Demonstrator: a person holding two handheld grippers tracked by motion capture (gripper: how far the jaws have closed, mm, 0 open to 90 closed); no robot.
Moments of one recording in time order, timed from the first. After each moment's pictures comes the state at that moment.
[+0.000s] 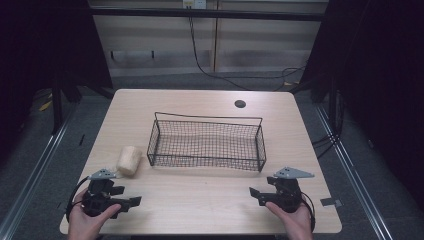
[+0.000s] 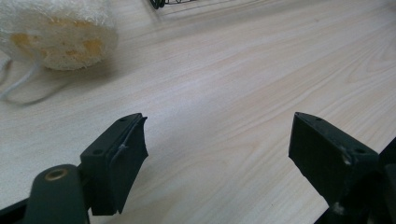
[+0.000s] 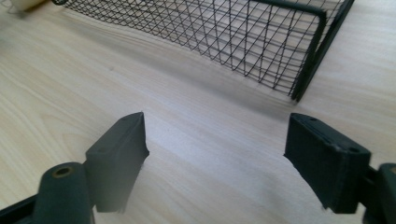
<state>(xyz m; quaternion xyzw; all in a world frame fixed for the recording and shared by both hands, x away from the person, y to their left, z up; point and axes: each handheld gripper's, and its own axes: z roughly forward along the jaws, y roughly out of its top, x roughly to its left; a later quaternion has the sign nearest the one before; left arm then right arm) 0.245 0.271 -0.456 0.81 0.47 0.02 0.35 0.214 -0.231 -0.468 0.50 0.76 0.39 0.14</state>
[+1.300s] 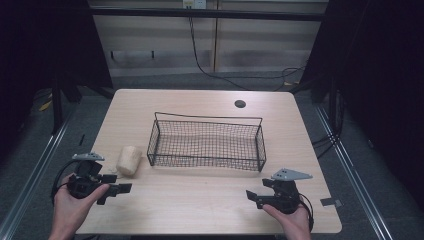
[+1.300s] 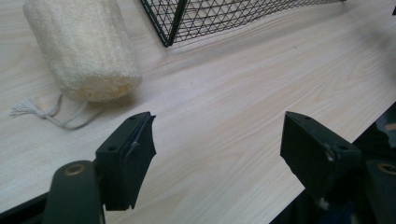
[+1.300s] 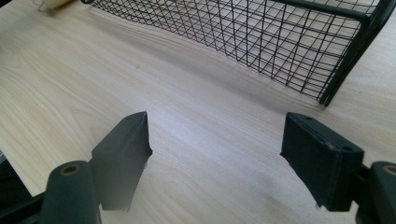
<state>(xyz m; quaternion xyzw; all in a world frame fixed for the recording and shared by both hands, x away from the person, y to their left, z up) 0.270 0.285 -0.402 0.82 0.46 -0.01 0.34 0.208 -0.224 -0.463 0.48 0.77 0.41 0.12</state>
